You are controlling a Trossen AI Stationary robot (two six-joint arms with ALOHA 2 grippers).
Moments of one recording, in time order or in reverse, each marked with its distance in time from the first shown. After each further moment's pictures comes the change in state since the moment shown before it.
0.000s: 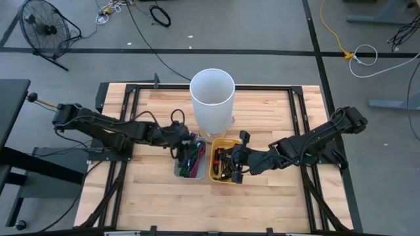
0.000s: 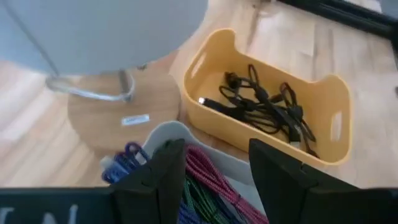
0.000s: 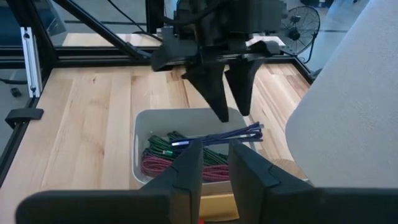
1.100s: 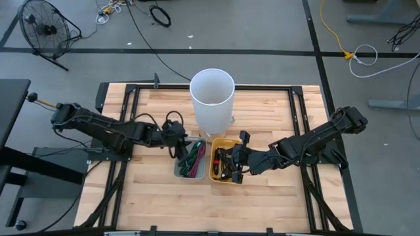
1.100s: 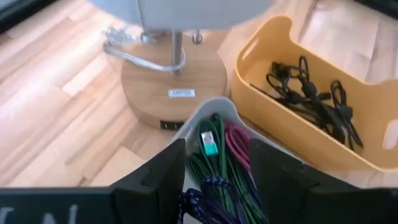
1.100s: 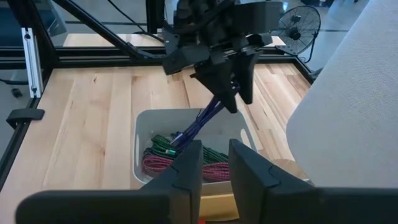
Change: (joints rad) left arm -0.030 -0.026 0.000 -0.149 -0.143 -0.153; right arm 0.003 0.000 0.000 0.001 -0.001 0.004
